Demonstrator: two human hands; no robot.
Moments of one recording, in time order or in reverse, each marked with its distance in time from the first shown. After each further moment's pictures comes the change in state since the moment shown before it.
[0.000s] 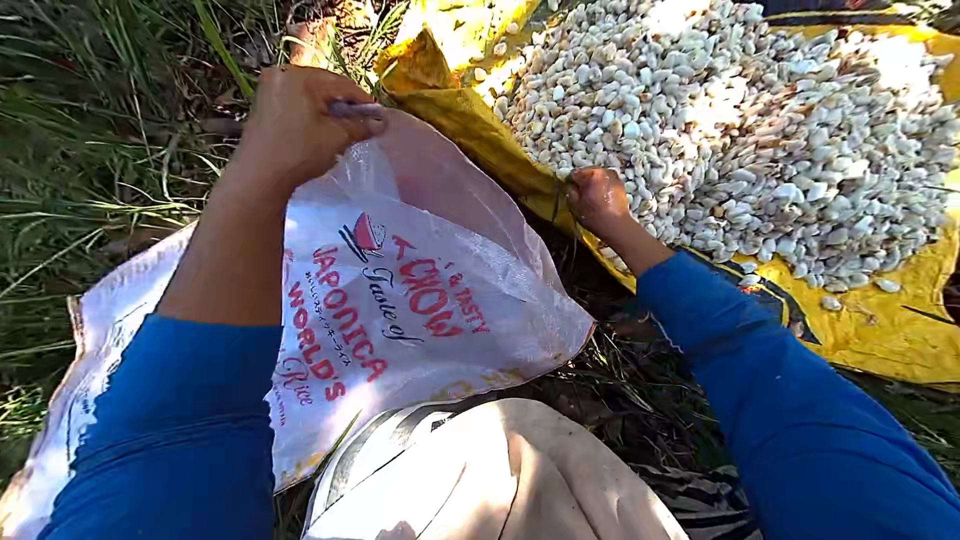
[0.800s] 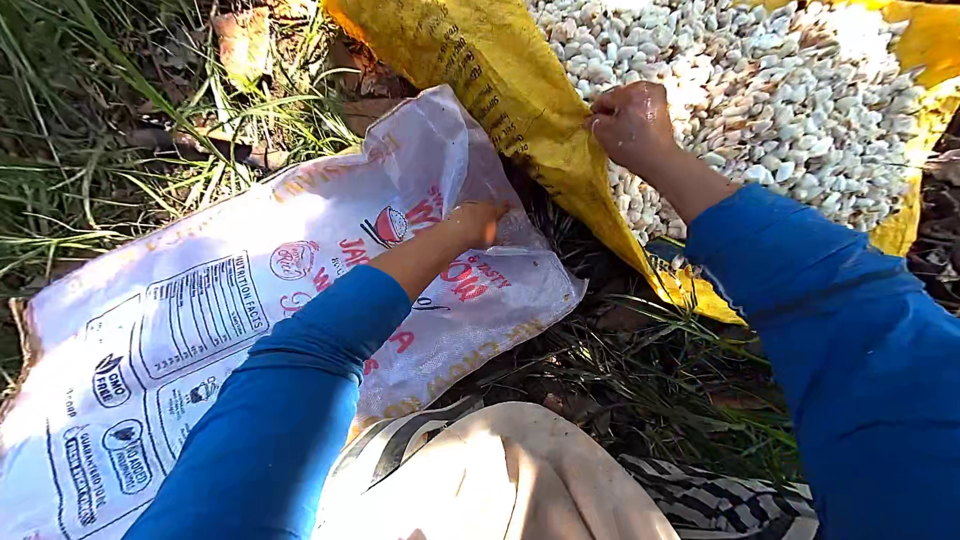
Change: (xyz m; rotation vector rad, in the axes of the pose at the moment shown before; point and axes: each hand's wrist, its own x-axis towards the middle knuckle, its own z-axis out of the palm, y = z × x) left_hand 0.063 0.056 0.234 0.271 -0.736 0.154; right_hand 0.026 0.041 -0.082 0.017 0.143 0.015
